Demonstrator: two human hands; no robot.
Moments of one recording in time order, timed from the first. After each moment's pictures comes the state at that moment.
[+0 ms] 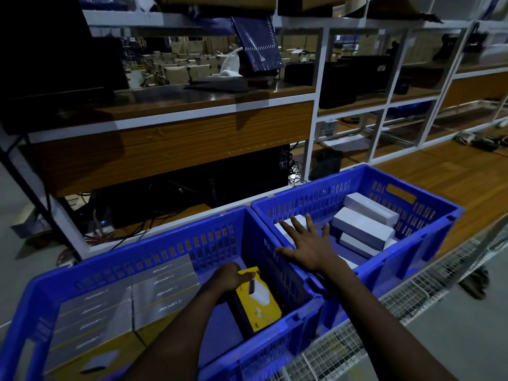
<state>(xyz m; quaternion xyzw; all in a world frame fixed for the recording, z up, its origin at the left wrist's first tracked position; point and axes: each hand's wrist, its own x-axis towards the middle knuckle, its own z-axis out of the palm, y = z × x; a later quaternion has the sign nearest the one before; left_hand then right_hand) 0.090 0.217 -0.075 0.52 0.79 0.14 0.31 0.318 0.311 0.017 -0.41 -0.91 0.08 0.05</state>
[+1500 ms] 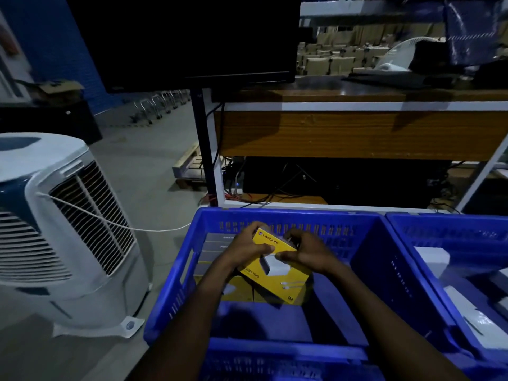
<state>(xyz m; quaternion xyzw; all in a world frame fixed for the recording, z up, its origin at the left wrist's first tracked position) -0.015 0.023 0.022 0.33 0.75 0.49 0.28 0.107 0.183 0.022 -0.16 -0.91 0.37 0.06</state>
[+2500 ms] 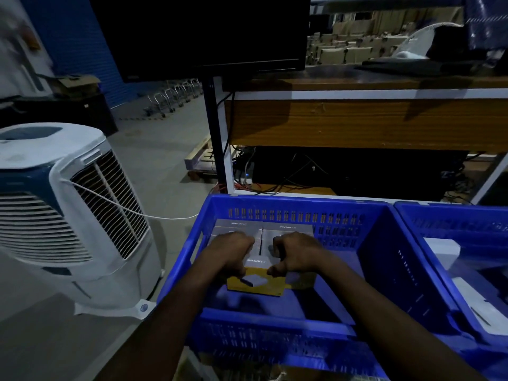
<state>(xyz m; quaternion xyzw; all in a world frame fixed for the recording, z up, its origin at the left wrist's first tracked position) -0.003 -0.027 0.026 0.45 0.88 -0.03 0.12 0.104 0.148 0.021 -0.05 -0.99 0.13 -0.07</state>
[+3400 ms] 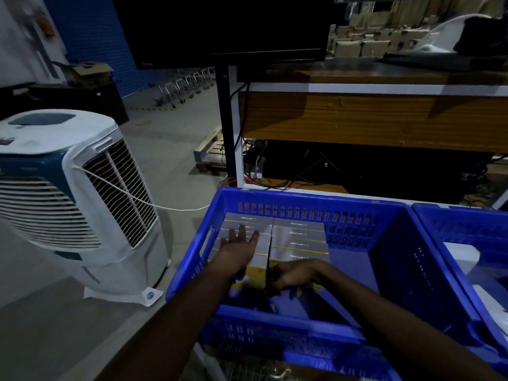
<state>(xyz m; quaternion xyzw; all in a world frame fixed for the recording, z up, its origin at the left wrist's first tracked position) -0.004 -0.027 -0.003 0.36 0.90 -0.13 0.19 0.098 0.112 -0.002 -0.04 -0.86 0.36 -0.37</state>
